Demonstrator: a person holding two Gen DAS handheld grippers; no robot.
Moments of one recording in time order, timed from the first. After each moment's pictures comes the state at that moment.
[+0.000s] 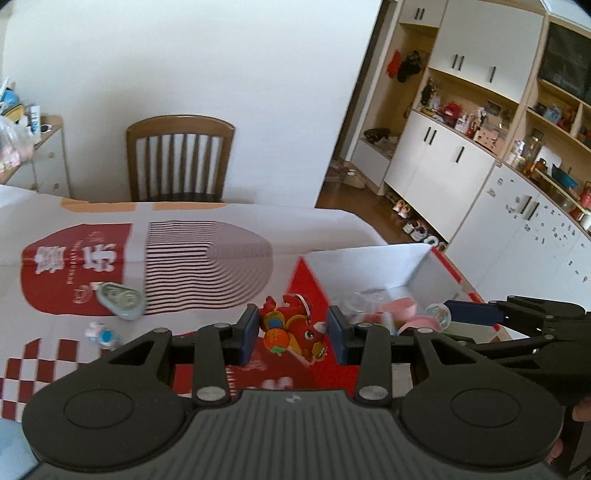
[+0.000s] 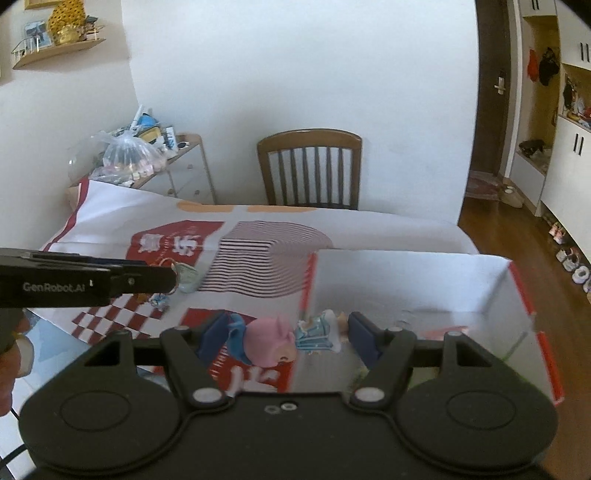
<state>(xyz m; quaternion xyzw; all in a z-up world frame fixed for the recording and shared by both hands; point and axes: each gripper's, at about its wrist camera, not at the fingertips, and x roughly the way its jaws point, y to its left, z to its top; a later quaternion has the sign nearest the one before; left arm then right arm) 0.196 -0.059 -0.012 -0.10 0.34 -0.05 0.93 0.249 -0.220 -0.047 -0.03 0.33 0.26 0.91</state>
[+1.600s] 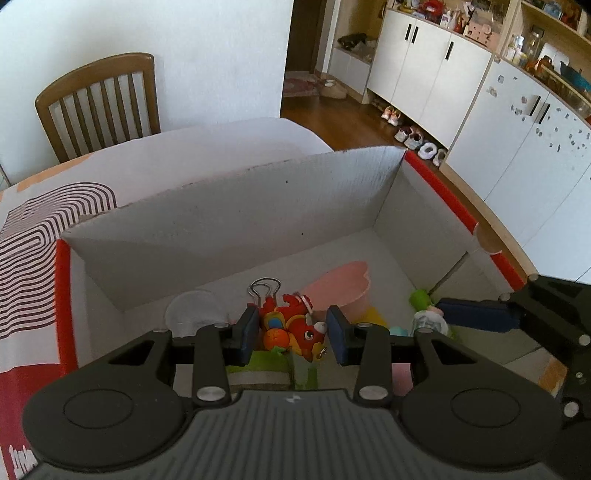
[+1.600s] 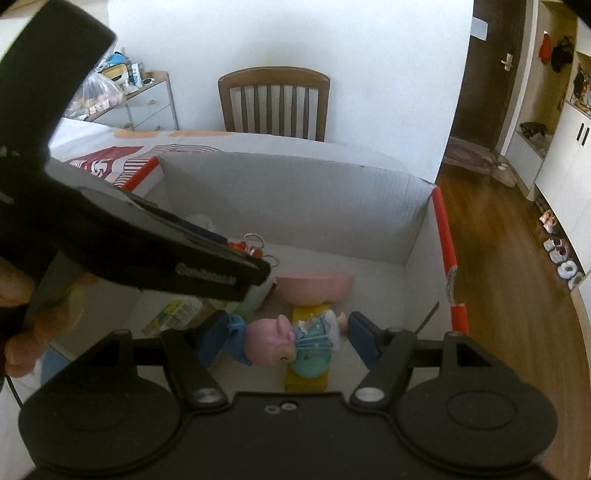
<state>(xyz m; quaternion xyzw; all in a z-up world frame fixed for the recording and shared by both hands) 0.359 -0.240 -0.122 -0.02 0.47 -0.08 0.88 0.340 -0.332 -0.139 -0.10 0.39 0.26 0.88</state>
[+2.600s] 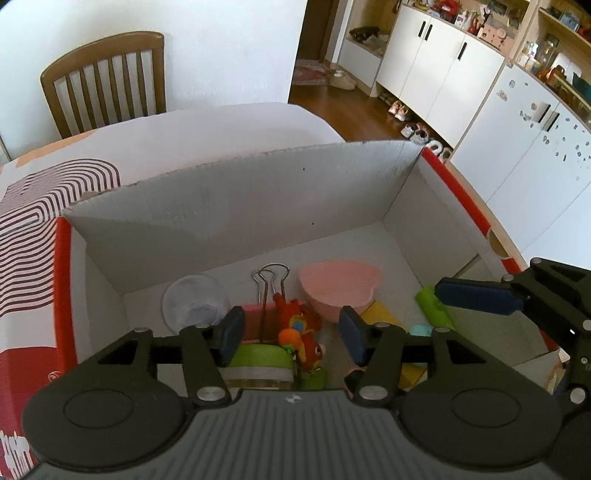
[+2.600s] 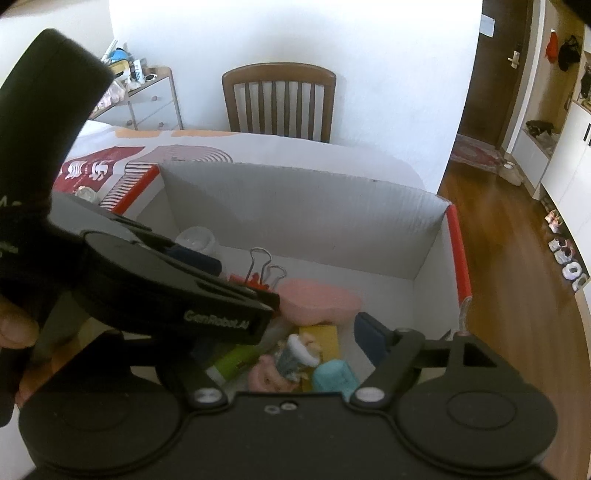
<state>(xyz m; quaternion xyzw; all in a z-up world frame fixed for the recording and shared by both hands) 0.363 -0.227 -0.124 -0.05 0.48 -0.07 0.87 0.359 -0.317 -0.130 -0.11 0.40 0.26 0.87</state>
